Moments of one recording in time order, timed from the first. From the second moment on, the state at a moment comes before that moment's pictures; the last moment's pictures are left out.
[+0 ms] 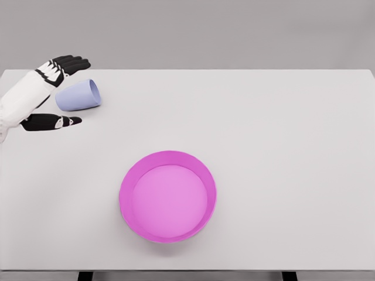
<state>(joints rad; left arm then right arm) -0.18 0.77 -0.13 -1.67 -0.23 -0.61 -0.10 0.02 0.00 -0.08 0.06 -0.11 -0.05 0.08</state>
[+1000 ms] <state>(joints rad) -0.26 0.78 -0.22 -1.61 -0.28 -0.53 -0.10 0.02 0.00 -0.09 0.06 -0.11 -0.05 0.09</state>
